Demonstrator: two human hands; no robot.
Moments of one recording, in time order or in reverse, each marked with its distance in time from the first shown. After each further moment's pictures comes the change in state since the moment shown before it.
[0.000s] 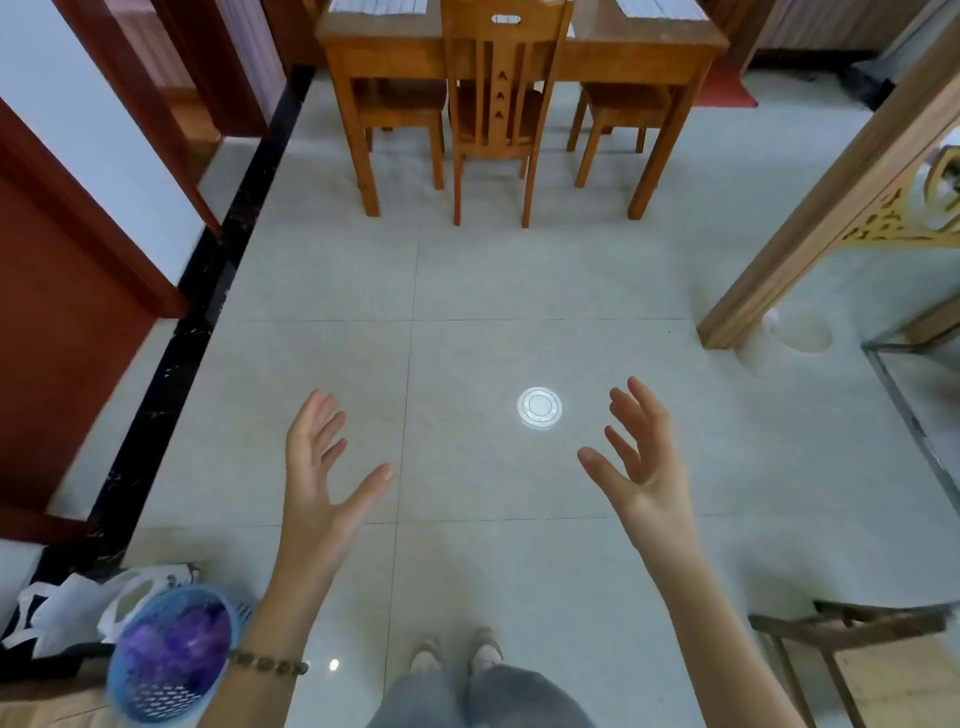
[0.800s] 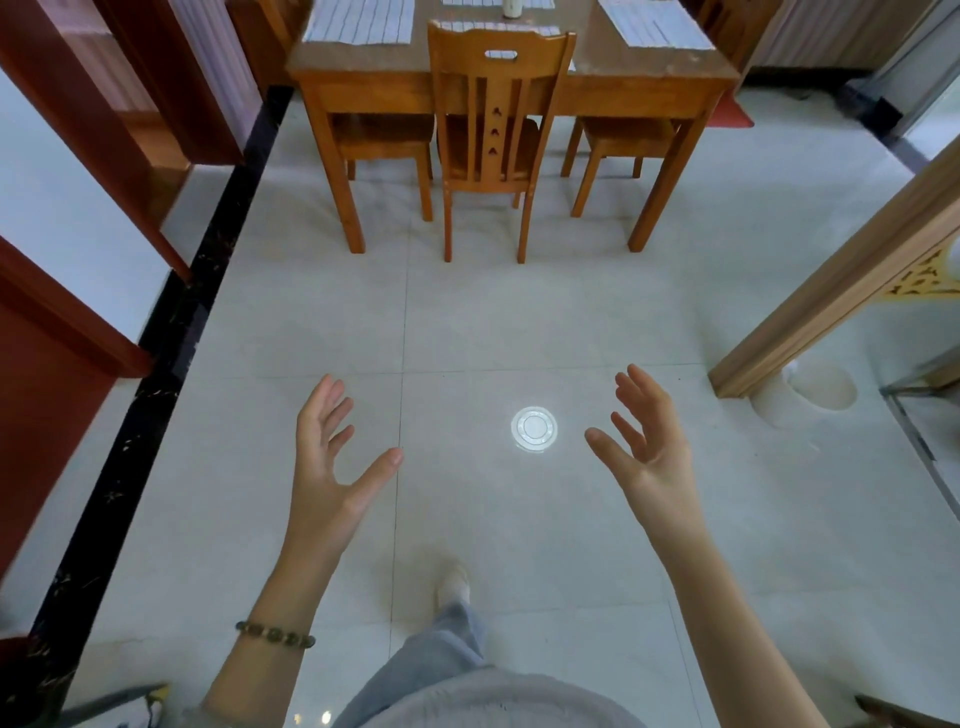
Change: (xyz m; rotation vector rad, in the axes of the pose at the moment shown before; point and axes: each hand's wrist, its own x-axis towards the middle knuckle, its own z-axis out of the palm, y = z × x) left_hand 0.256 -0.027 0.038 0.021 -0.055 0.016; right_hand 0.246 0.012 0.051 -0.046 0.030 0.025
